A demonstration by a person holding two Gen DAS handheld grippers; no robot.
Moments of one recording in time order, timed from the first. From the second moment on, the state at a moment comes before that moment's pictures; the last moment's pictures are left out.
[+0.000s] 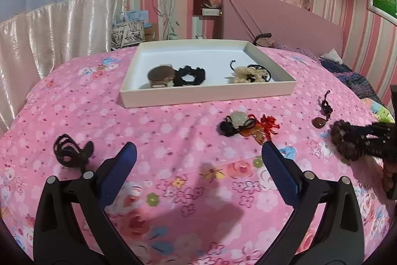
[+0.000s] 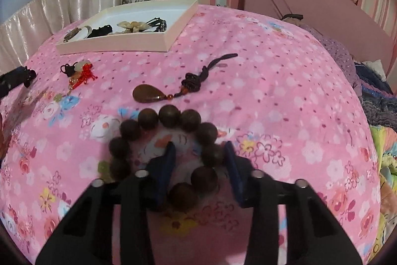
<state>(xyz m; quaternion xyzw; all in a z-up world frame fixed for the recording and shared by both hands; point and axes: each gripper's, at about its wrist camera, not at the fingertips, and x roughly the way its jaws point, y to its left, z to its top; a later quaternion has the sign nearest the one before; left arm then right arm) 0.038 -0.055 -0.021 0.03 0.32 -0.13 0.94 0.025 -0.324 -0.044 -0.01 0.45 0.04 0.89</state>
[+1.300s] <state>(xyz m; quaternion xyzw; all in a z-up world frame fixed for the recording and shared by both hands) 0.095 -0.065 0.055 0.05 0.26 -0.16 0.95 0.064 -0.314 0.071 0.09 0.28 0.09 0.95</state>
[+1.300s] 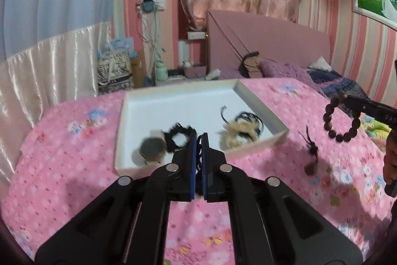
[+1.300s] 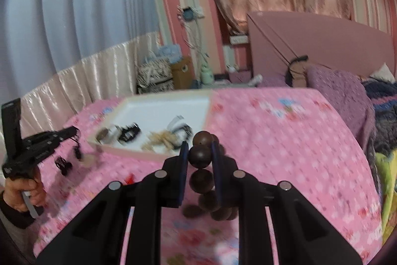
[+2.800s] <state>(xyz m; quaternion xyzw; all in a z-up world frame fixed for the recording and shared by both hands) 0.203 -0.064 0.000 0.04 0.22 -0.07 0.97 0.188 -0.214 0.000 0.00 0.27 0.01 0.96</state>
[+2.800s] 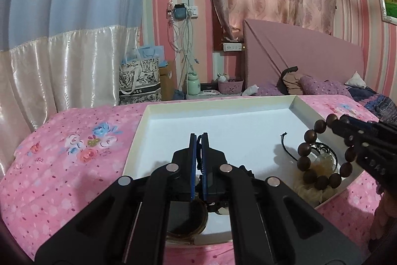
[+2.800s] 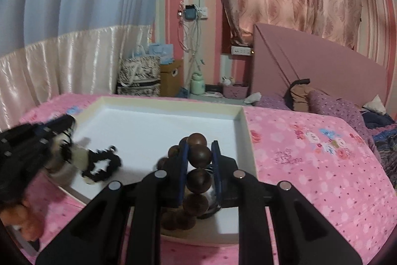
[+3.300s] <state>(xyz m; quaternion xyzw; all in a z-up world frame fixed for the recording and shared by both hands) 0.212 -0.069 -0.005 0.05 0.24 -0.07 0.97 0.197 -0.214 -0.006 0.00 0.29 0.02 0.96</state>
